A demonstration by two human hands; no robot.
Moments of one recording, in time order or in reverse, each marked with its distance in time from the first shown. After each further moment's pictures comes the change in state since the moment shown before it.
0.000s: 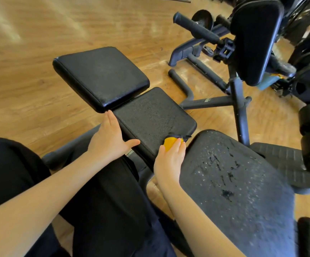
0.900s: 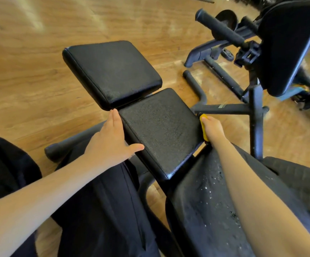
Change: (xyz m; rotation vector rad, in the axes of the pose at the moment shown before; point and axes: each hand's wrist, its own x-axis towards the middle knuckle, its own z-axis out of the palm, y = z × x) left_hand 0.001 -0.005 0.003 -0.004 -0.016 -0.015; right_hand 0.183 0.006 -0.060 -0.001 -0.134 -0.015
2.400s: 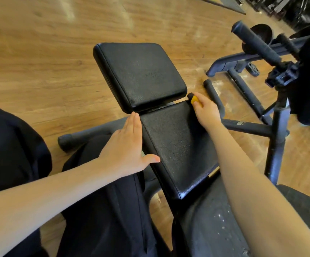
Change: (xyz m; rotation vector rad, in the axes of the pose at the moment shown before) left_hand 0.006 -0.008 0.003 0.082 0.009 0.065; right_hand 0.042 -0.079 0.059 -0.245 -0.109 -0.543
